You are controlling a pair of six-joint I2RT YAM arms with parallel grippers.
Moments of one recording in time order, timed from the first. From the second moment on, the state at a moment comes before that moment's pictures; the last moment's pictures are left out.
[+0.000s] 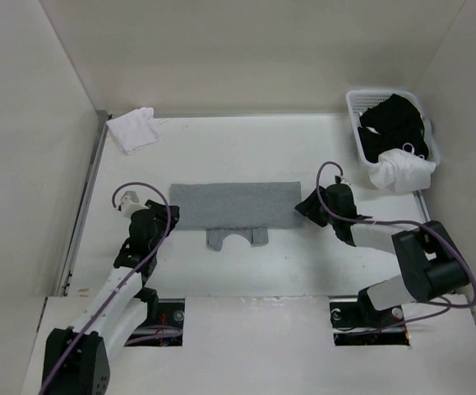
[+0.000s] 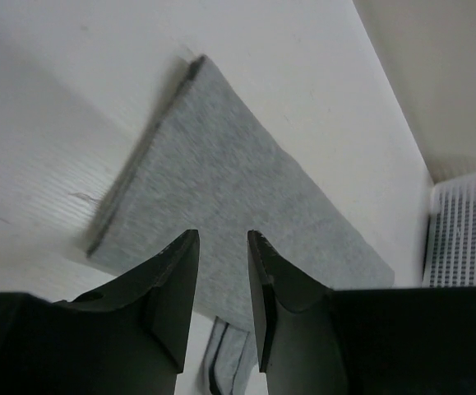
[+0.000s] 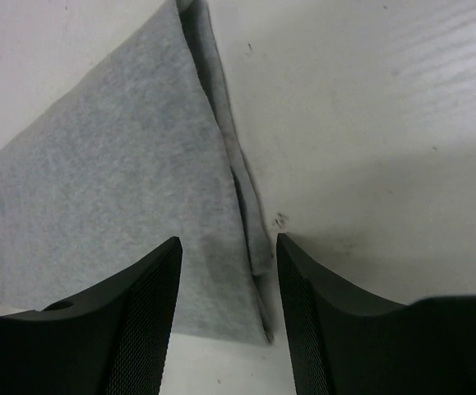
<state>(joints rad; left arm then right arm) -0.11 0.73 0.21 0.13 -0.13 -0.97 0.33 1.43 0.46 0.32 -0.04 0.85</state>
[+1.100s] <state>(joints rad) -0.59 0.99 0.32 0.48 -0.29 -0.96 0.67 1.17 0.86 -0.04 0.22 0.72</state>
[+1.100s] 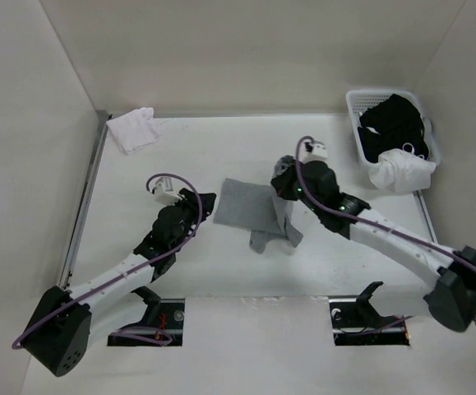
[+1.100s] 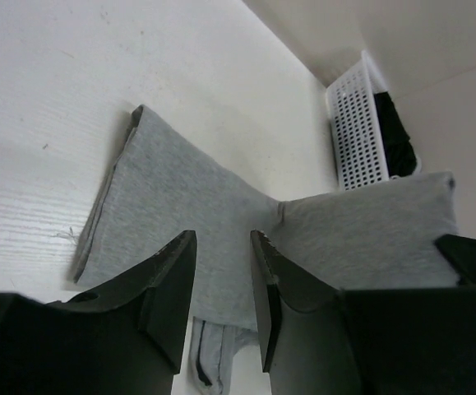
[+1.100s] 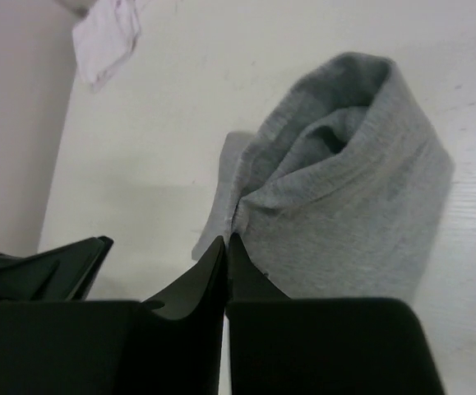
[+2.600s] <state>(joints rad) -0.68 1.67 0.40 0.87 -0.16 -1.01 0.43 1.78 0.74 0.51 -0.04 0.90</state>
